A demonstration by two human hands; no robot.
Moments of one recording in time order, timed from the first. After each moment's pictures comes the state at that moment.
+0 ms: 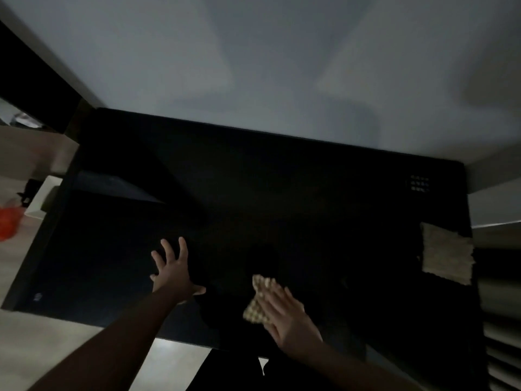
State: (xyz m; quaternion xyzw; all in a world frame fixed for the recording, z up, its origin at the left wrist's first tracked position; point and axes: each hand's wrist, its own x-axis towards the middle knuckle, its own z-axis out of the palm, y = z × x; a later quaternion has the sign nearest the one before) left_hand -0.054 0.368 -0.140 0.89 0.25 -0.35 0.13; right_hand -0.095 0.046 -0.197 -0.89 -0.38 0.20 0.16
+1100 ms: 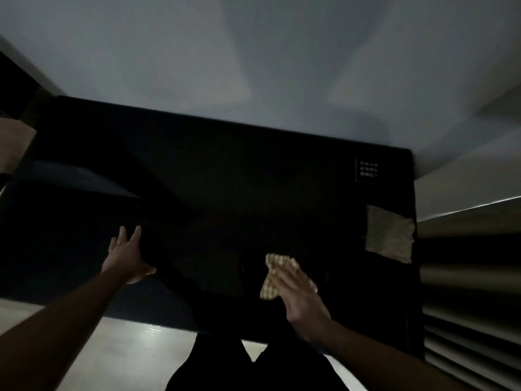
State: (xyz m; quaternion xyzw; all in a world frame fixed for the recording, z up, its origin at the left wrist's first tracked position) left_hand -0.059 0.342 -0.138 0.90 0.30 -0.31 0.09; right_hand -0.064 -0.107 -0.179 -0.90 -0.32 0.20 0.23
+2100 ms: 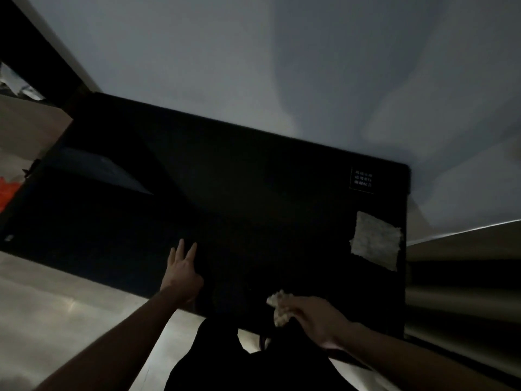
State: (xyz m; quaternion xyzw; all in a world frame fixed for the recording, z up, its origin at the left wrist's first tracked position) left_hand -0.112 0.169 -0.126 0.89 0.27 -0.28 0.22; right_hand -0.065 -0.184 -0.123 -0.83 -0.28 0.40 0.26
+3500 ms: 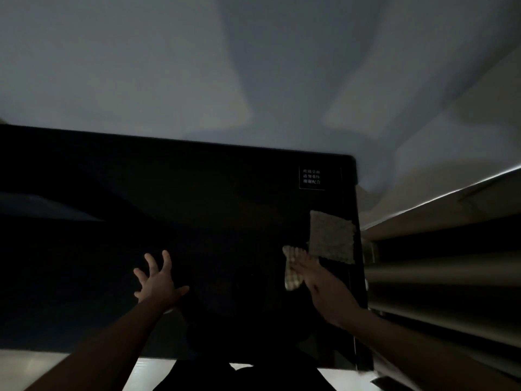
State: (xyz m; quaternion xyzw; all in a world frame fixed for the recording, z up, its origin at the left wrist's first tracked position) left_hand -0.033 0.127 -0.143 0.88 0.28 -0.34 0.16; right_hand 0.001 -0.280 -0.143 -0.91 -0.23 0.20 0.28
